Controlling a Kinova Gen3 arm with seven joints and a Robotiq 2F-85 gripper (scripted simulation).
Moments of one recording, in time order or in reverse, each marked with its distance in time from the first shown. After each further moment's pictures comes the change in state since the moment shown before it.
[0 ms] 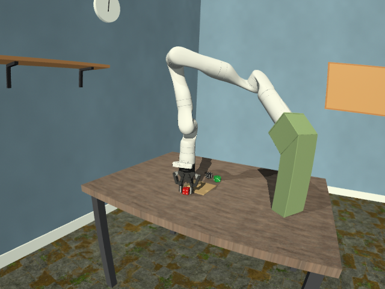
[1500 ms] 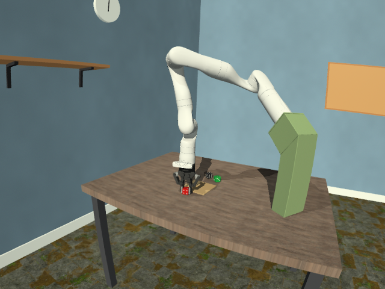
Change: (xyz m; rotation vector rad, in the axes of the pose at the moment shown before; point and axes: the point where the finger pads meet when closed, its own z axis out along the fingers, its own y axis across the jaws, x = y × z) arm 0.000 0.000 0.000 0.000 0.000 0.000
